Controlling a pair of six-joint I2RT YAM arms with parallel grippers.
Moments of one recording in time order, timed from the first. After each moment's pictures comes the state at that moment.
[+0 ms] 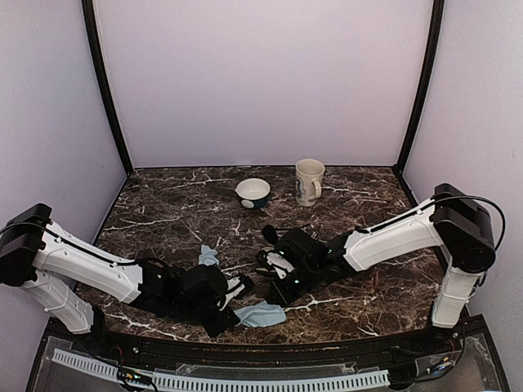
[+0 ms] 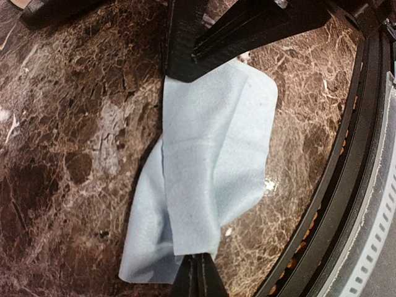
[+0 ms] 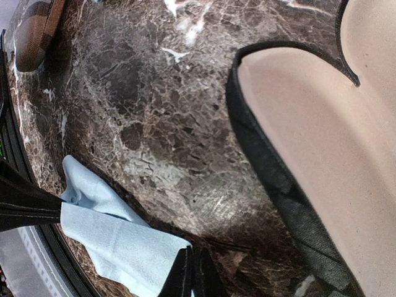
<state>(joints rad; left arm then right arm) -1.26 1.49 0.64 -0.12 0.01 -0.39 1.09 1.81 0.97 -0.16 -0.26 0.46</state>
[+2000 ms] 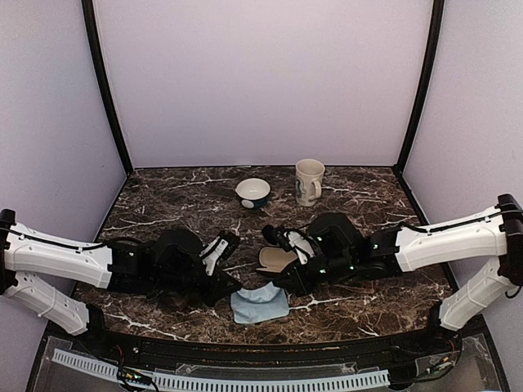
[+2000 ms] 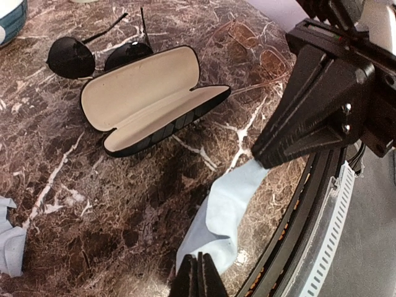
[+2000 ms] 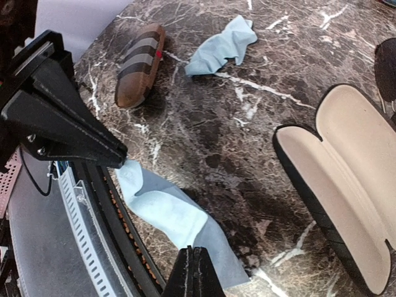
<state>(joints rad) -1.15 1.27 0.66 -0.06 0.01 -0.45 1.12 1.44 0.81 -0.08 -0.21 0.46</state>
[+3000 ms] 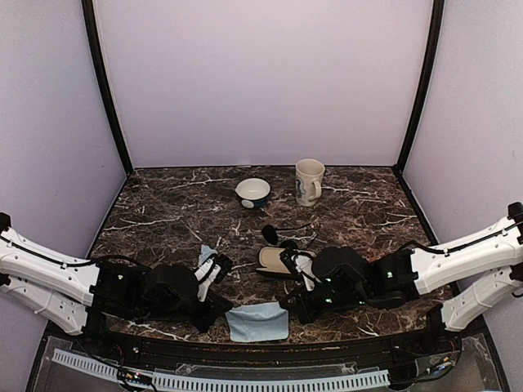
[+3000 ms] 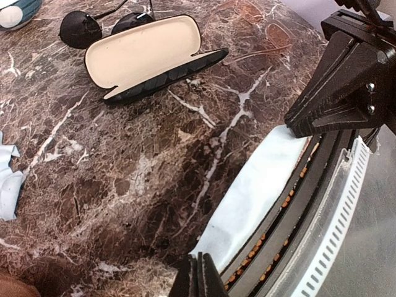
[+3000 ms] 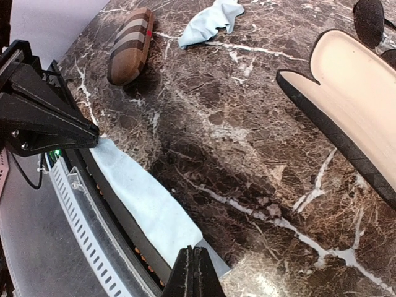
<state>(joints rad) -1.40 1.17 0.61 -0.18 -0.27 -0.60 1.34 1.33 0.72 -0.13 0.08 0.65</state>
